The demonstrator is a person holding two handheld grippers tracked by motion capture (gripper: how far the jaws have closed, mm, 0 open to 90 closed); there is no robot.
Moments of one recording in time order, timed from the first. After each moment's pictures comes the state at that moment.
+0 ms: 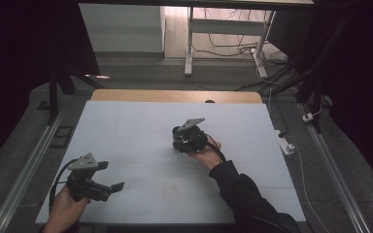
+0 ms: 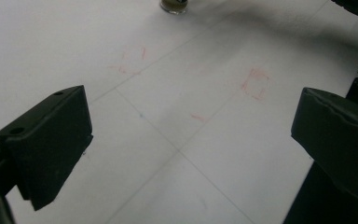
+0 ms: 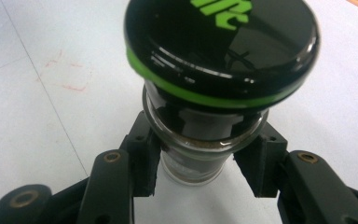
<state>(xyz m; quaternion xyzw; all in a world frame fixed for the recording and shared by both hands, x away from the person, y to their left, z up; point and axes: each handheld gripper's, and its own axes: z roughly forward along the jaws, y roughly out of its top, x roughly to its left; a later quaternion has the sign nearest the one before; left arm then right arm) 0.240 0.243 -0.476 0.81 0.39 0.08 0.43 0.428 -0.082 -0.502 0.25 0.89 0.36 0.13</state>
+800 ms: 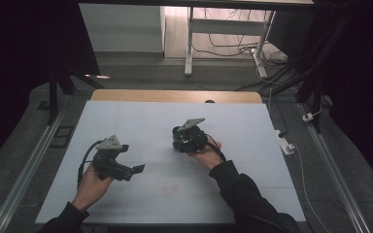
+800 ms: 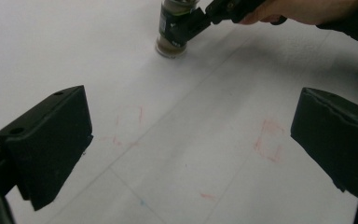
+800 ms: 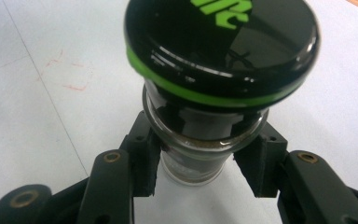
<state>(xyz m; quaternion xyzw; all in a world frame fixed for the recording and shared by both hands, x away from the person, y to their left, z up) 0.300 0.196 -0.467 0.82 0.36 0.09 0.44 0.429 -0.083 -0.502 0.24 0.89 0.36 0.12</state>
